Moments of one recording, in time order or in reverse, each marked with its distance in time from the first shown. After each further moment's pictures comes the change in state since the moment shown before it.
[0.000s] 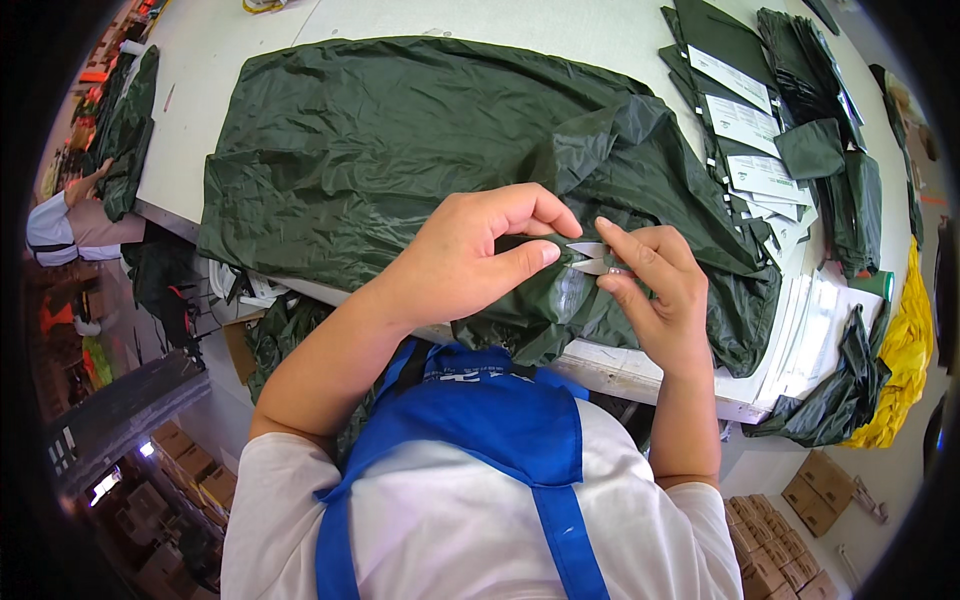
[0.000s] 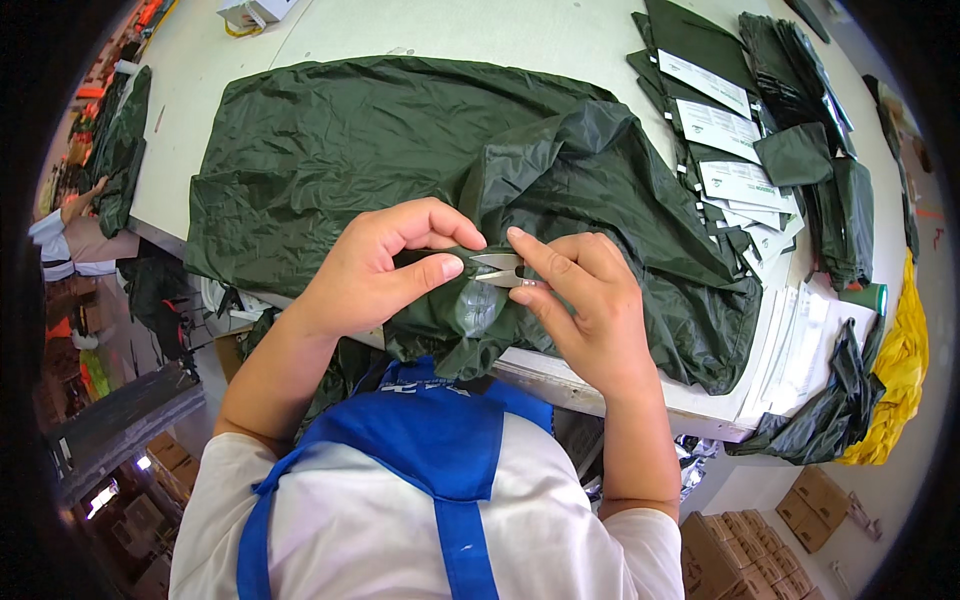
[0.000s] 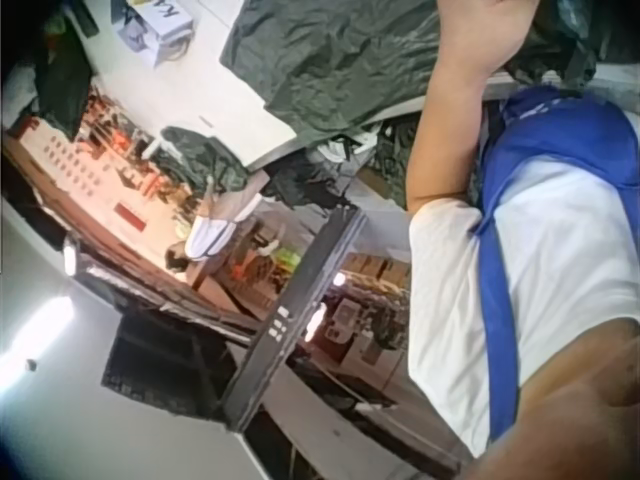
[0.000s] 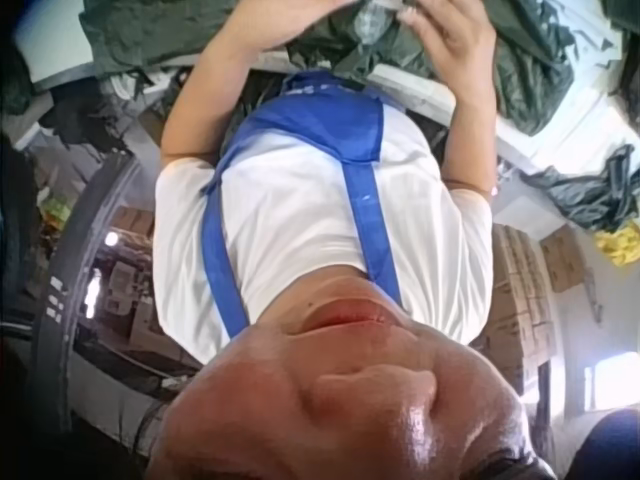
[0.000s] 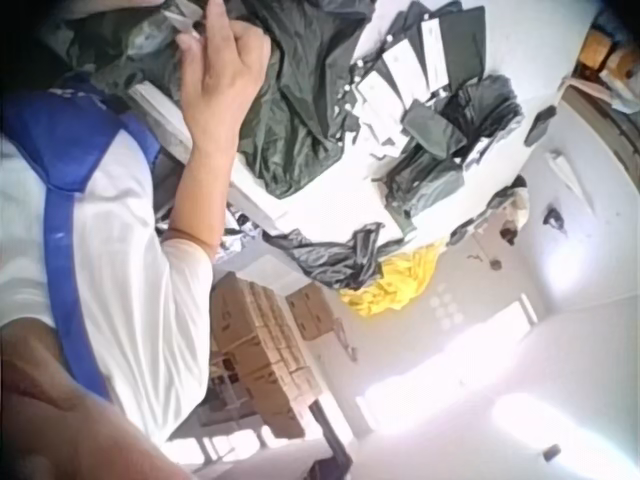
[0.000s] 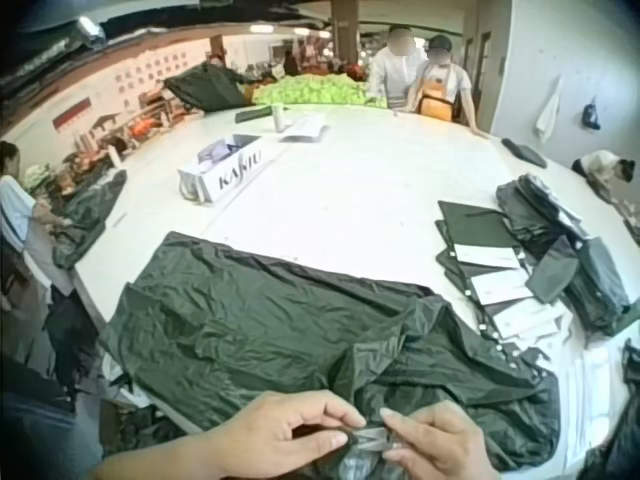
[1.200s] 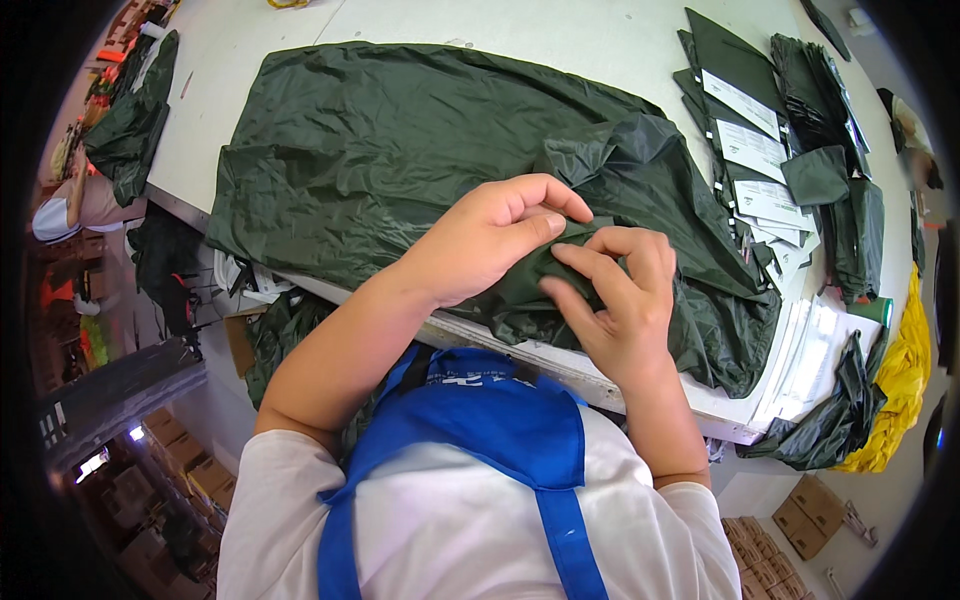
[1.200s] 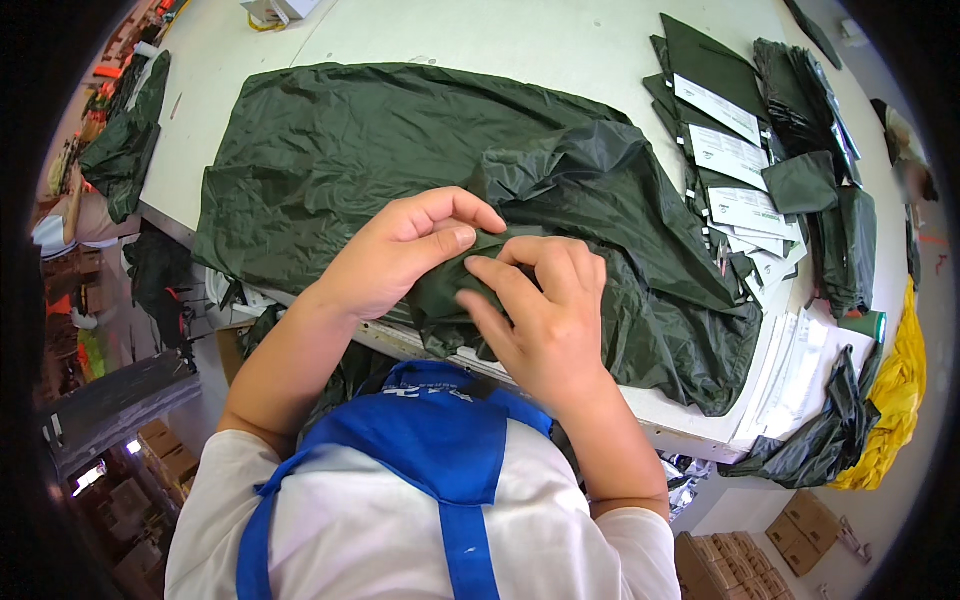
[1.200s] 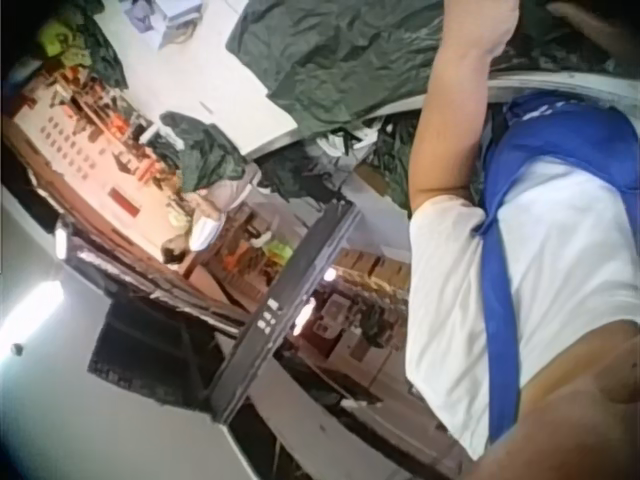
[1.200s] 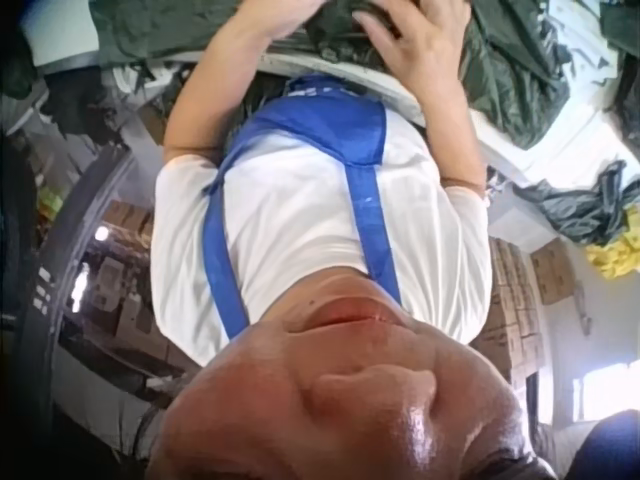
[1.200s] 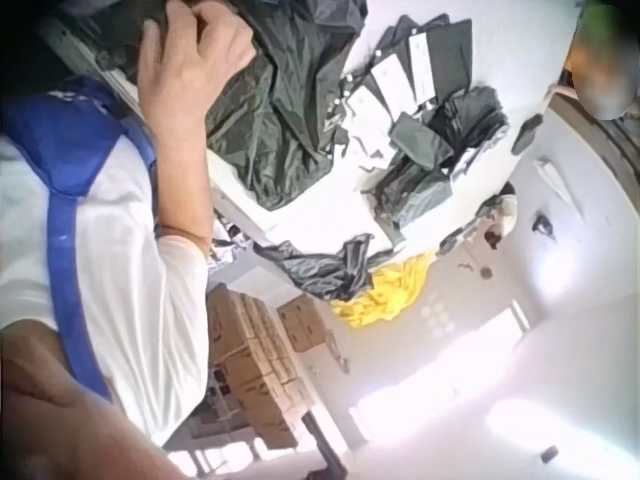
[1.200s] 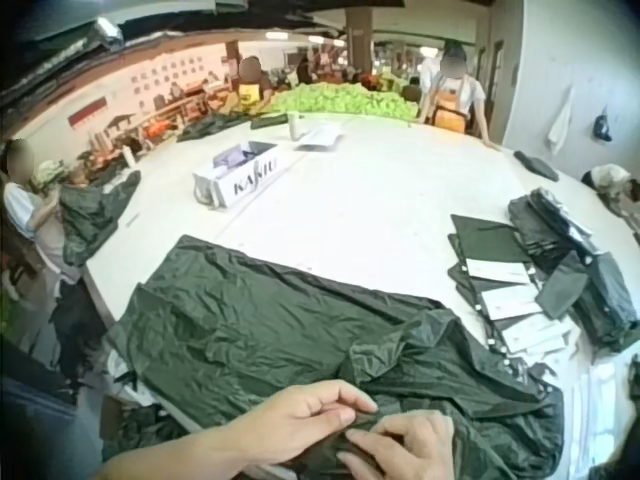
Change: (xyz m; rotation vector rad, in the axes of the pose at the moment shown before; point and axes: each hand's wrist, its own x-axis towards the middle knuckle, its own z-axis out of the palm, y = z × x) left_hand 0.014 -0.010 -0.005 -0.242 0.048 -0.124; right_hand 0.019 -0.023 0.032 -0.279 0.154 -0.274
